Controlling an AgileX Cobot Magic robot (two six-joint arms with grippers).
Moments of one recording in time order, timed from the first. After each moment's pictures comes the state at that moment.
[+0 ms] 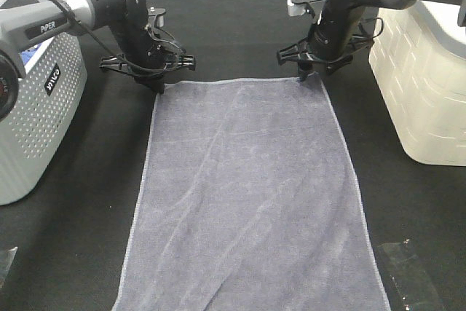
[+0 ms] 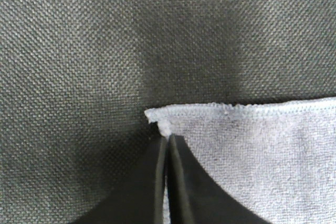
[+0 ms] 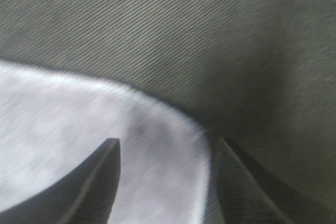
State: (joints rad) left arm -0.31 2.69 -2.39 0.01 0.94 -0.31; right arm 0.29 2.46 -2.01 -0.19 0.71 0.12
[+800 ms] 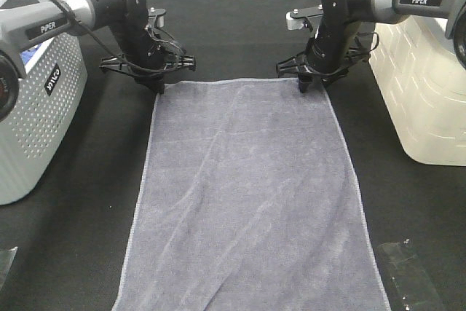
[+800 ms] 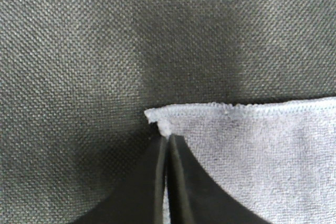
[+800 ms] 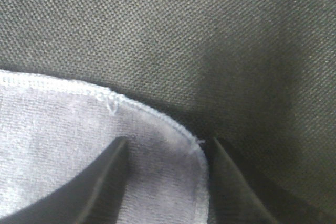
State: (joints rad) left arm -0.31 2.69 -2.39 0.01 0.94 -0.31; right arm 0.29 2.51 -2.02 -0.18 0.70 0.14
